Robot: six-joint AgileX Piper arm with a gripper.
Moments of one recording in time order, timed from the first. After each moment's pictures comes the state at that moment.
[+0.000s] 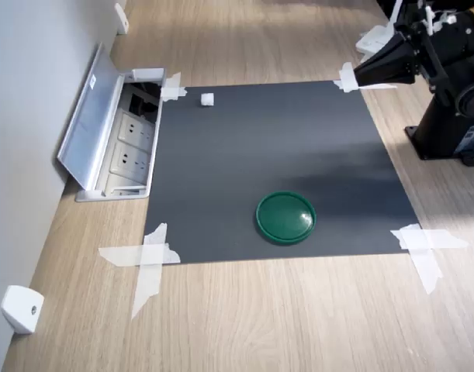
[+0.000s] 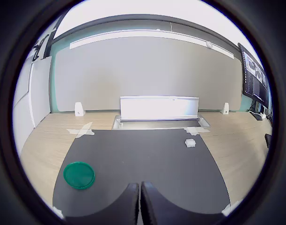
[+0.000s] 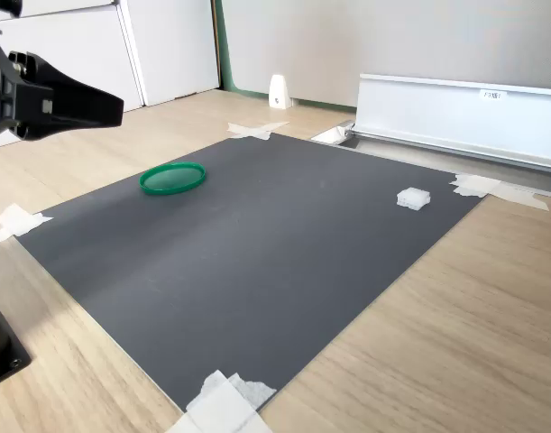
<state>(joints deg) -4.8 -0.6 -9.8 7.0 30.9 -6.0</state>
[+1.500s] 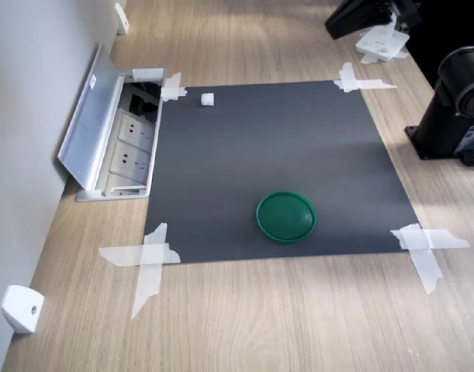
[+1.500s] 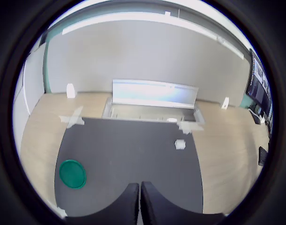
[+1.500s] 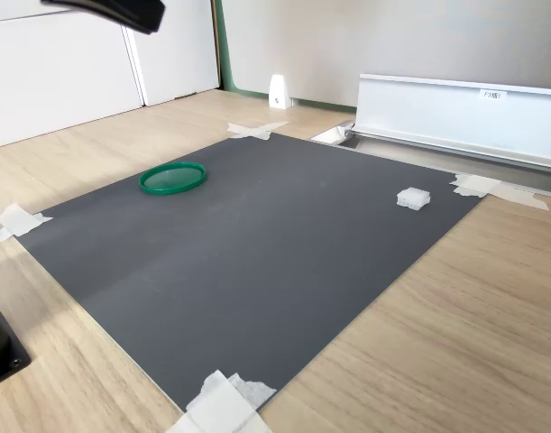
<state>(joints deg) -4.8 39.6 -40.6 0.6 41.4 -6.2</state>
